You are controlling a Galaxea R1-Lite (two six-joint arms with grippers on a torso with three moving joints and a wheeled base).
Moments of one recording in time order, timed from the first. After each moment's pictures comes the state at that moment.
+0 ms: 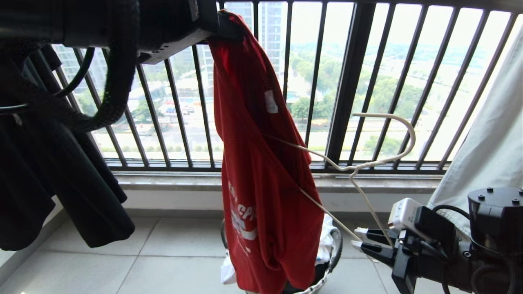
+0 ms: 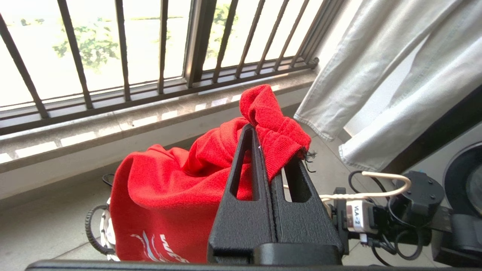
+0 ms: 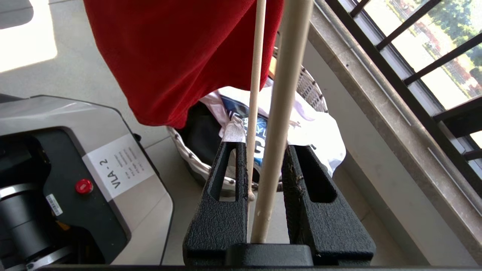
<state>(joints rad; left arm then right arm) -0.75 1.53 -1.82 0.36 0.07 -0.27 0.44 1.43 -0.39 -0.60 0.24 -0.48</state>
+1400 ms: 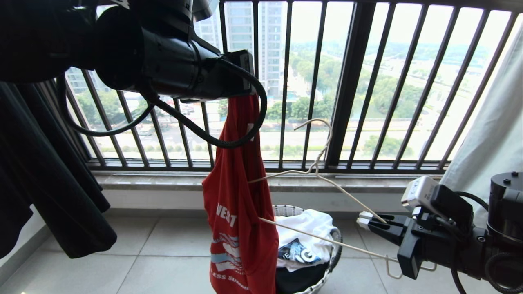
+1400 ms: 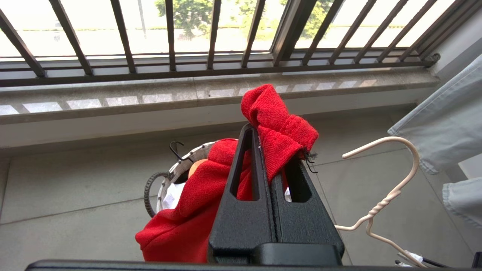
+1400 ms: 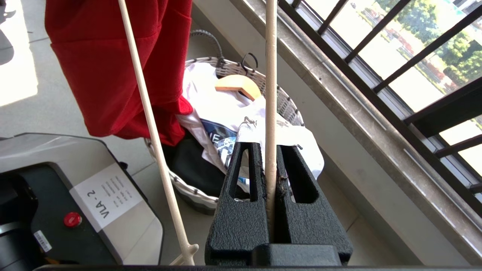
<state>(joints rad) -0.72 1.74 -1.85 0.37 0.32 -0.31 0.43 1.38 -0.45 -0.59 0.22 -0.43</state>
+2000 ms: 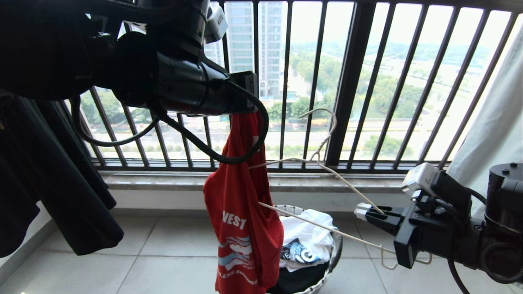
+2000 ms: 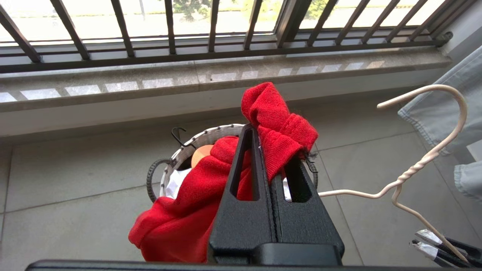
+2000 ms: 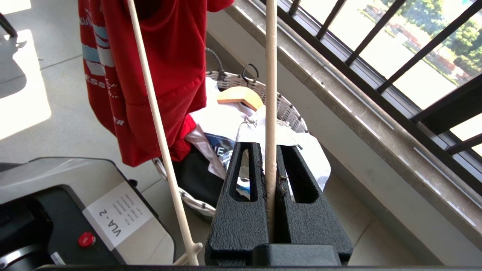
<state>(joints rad) -0.72 1.75 -1.81 0.37 0.29 -0.31 0.43 1.39 -0.49 -0.60 0.23 -0.34</state>
